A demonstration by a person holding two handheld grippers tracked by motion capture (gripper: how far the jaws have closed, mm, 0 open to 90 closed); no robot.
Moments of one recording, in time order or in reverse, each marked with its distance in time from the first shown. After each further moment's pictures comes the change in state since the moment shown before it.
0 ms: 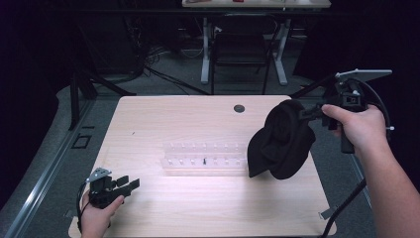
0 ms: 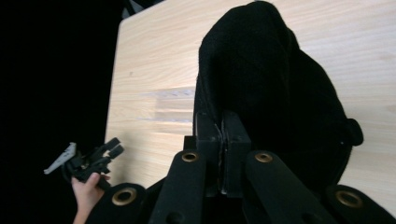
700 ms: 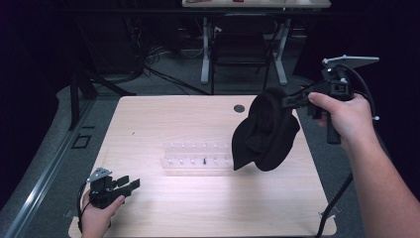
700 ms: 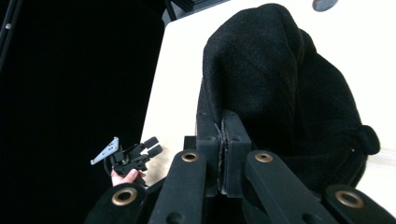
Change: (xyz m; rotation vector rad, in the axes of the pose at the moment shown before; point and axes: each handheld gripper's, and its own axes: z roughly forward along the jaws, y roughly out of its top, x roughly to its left) left arm -0.002 0.000 0.002 -0.009 -0.001 -0.001; right arm 0.045 0.005 0.007 -0.005 0.128 -0.066
